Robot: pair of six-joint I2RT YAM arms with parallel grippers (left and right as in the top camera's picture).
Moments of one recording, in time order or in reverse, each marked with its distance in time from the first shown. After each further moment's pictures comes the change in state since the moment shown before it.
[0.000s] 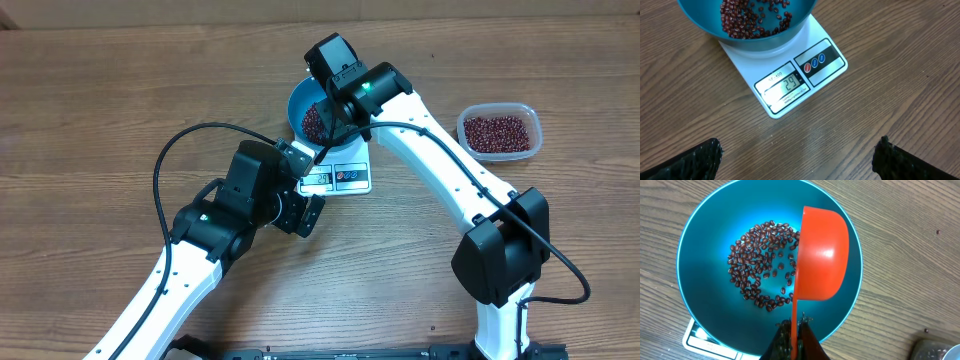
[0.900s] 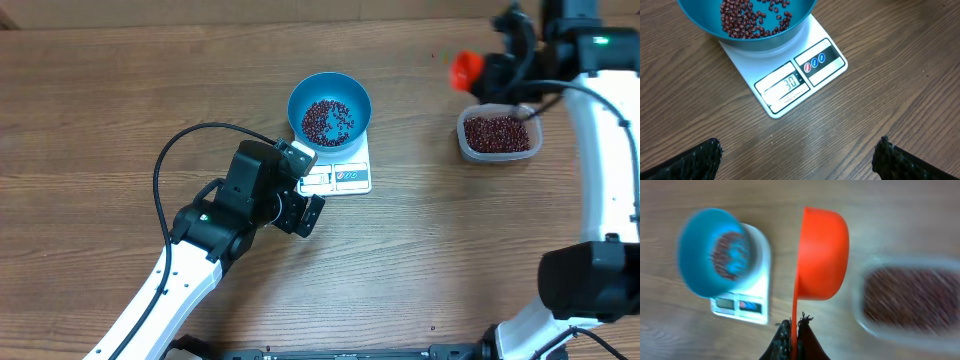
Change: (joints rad) left arm 0.000 0.000 0.000 -0.001 0.000 0.000; right arm -0.671 -0.225 0.007 -0.277 -0.570 -0.098
